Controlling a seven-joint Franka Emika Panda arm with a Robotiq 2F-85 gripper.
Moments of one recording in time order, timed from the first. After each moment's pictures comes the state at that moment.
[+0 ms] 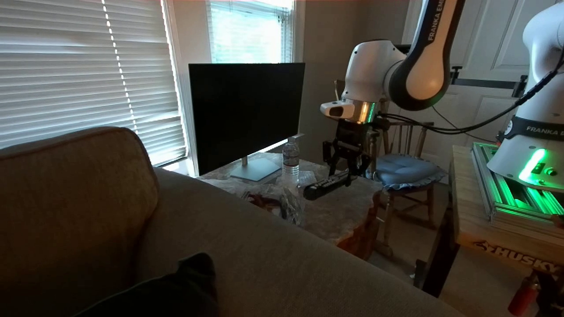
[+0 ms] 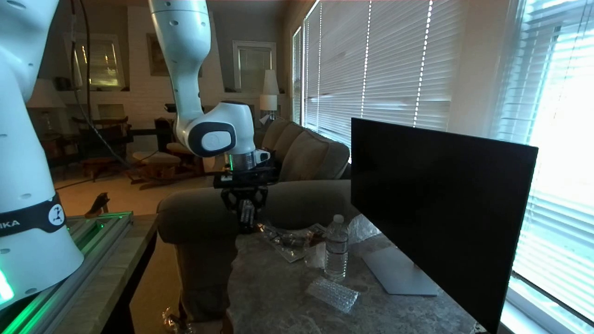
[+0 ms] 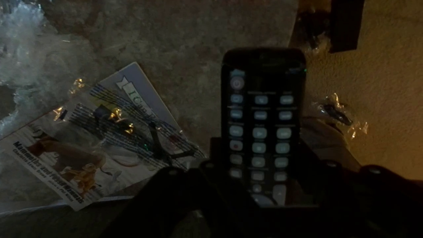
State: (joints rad) arm 0.40 0.42 0.10 -2.58 0.09 3.12 -0.99
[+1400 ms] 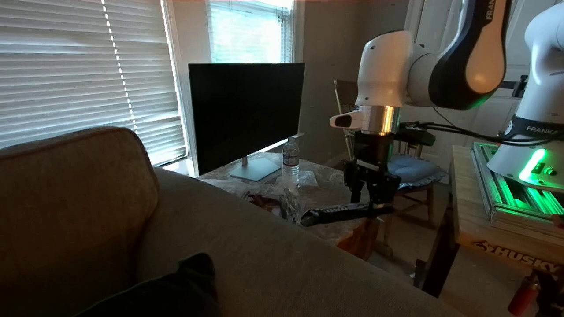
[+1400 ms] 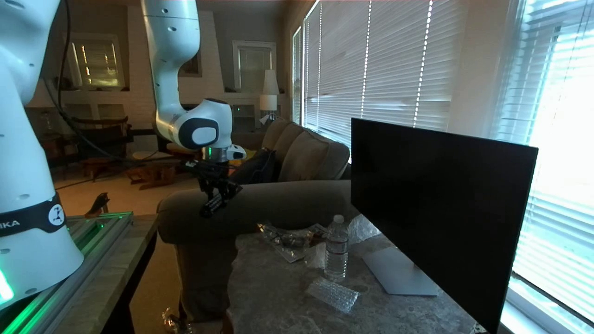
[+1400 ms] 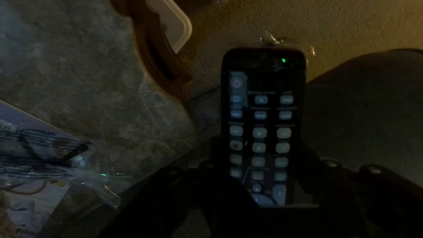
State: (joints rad) arm 0.36 0.44 0.38 -2.56 0.02 3.05 -0.29
